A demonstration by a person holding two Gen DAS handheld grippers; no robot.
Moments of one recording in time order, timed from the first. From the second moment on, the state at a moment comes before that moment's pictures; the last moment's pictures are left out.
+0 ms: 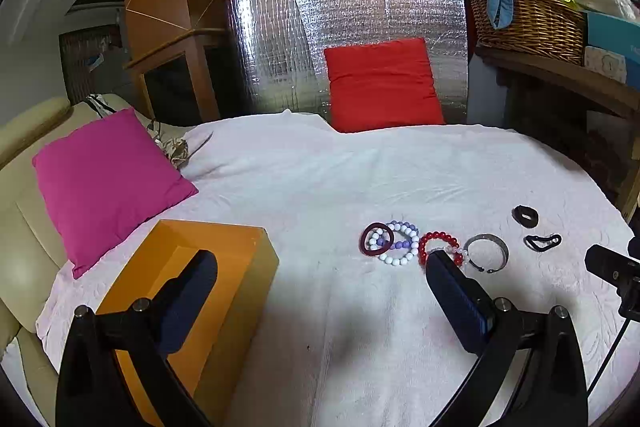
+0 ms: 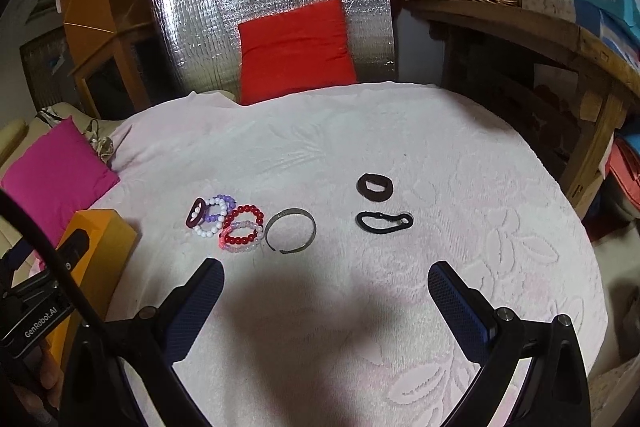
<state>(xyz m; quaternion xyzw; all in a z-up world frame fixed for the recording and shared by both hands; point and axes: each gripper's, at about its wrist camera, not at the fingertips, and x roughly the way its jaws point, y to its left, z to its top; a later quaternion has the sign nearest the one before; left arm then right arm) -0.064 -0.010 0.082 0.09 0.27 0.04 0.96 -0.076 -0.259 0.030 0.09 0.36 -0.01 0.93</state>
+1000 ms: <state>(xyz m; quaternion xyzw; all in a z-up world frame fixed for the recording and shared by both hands) -0.033 0.002 0.065 0.06 0.30 0.04 0.95 -0.045 -0.261 0.006 0.11 0.37 -0.04 0.92</state>
